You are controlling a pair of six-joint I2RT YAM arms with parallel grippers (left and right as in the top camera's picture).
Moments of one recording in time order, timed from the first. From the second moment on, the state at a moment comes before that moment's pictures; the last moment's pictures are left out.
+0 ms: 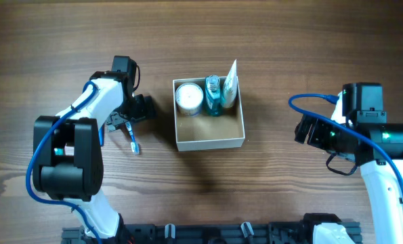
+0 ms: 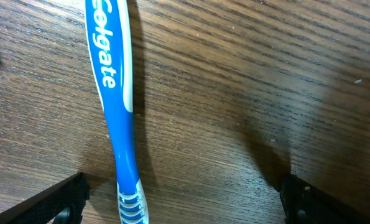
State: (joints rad) left arm -0.09 1.92 1.18 -0.81 -0.02 -0.42; right arm -0.03 1.11 1.10 -1.24 -0.04 0.31
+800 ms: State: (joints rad) left arm -0.09 1.93 1.19 -0.84 -0.01 -0.41; right arm -0.03 1.11 1.10 -1.24 -0.04 0.30
